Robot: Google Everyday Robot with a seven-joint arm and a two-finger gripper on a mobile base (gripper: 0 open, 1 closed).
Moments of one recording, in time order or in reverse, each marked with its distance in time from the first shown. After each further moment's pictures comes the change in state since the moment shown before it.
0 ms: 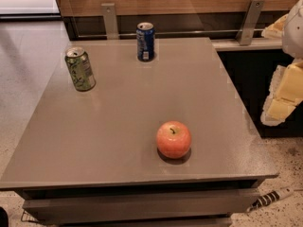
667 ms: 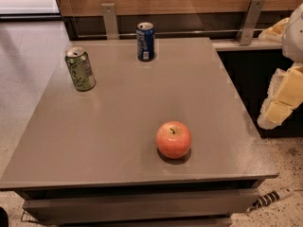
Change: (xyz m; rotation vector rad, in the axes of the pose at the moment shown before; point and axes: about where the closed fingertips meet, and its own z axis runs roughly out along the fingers) arm -0.003 0.005 0.004 -0.018 -0.075 0.009
